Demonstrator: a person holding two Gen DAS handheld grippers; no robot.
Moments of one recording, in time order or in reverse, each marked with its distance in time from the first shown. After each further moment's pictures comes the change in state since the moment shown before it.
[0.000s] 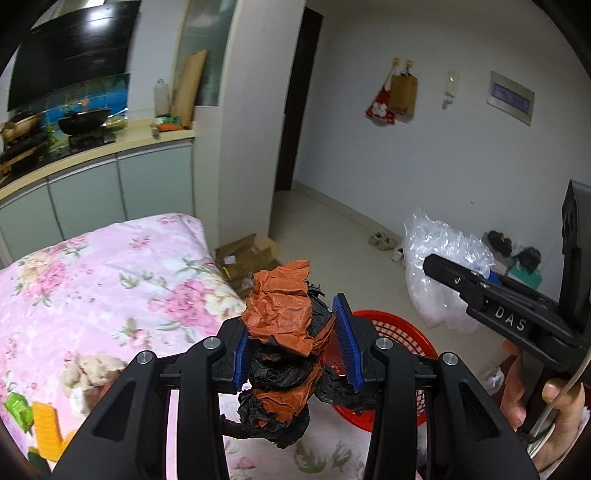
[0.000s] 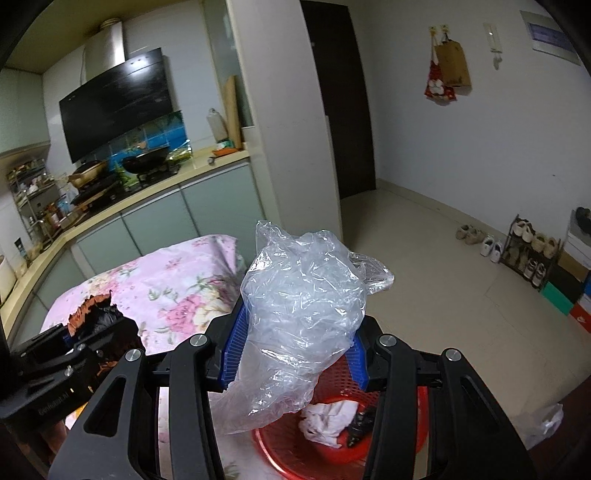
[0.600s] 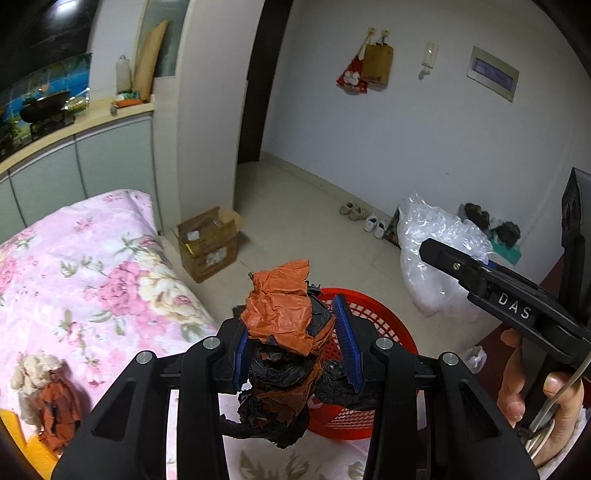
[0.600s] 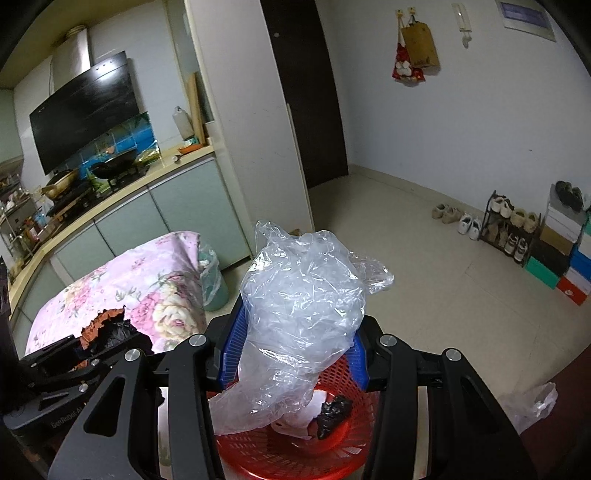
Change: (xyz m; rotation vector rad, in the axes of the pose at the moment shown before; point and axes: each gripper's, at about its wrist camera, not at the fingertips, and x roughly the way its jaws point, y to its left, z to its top) left arm 0.055 -0.038 -0.007 0.031 0.124 -0.113; right arm 0.008 -0.048 -0.009 0.078 0.042 -0.077
